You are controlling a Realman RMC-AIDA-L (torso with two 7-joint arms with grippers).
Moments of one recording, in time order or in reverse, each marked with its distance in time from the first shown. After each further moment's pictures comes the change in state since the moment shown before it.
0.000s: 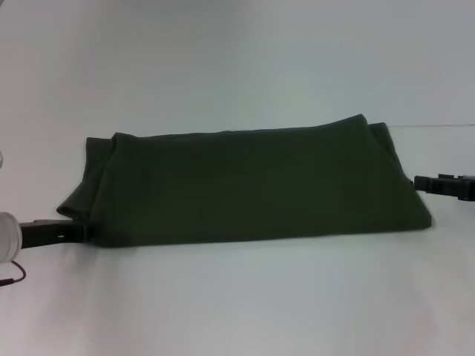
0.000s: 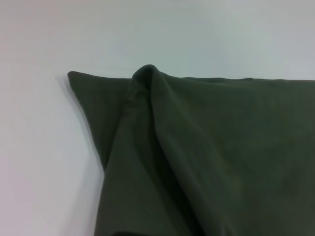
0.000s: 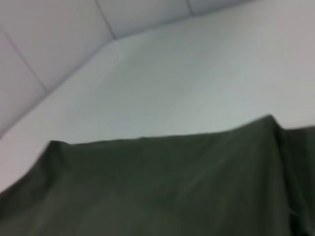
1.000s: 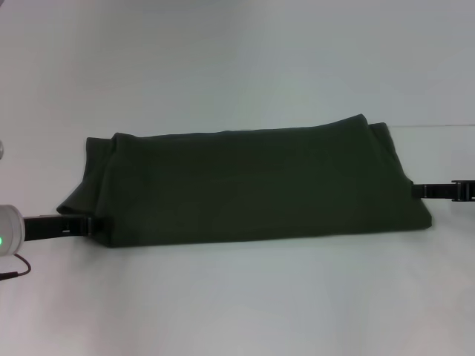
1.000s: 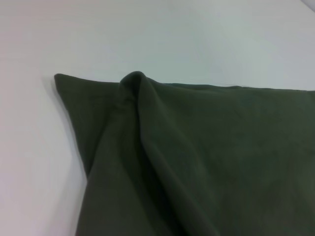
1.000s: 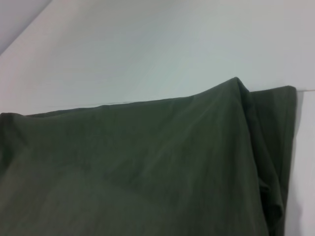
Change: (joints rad) left arm -0.017 0.011 0.002 0.006 0.000 0.046 -0.056; right arm 0.076 -0.009 -0.005 0.006 -0.190 0.061 0.168
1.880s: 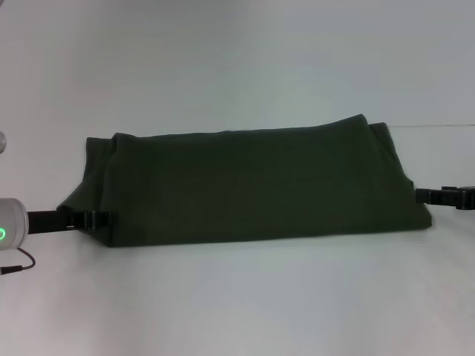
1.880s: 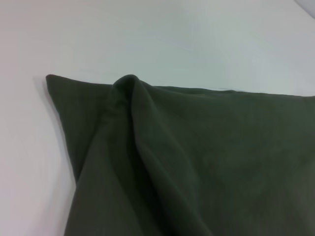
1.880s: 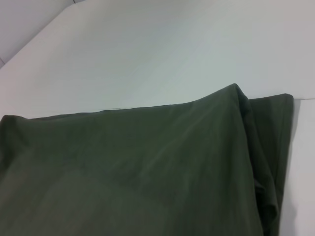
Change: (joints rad) left arm -0.018 0.005 0.007 0.001 0.006 0.012 -0.052; right arm -0.044 0.018 0.031 0.004 0.056 0.009 -0.123
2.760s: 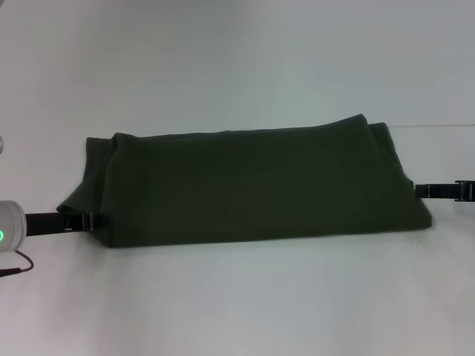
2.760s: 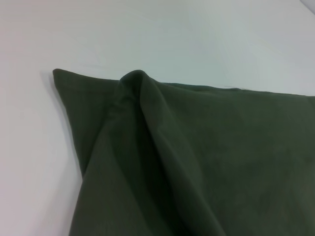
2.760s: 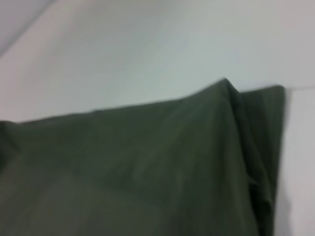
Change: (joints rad) left arm 0.006 0.000 -0.001 0.002 0.003 0.000 -0.015; right arm 0.034 -0.019 -0.033 0.000 -0.043 0.005 0.142
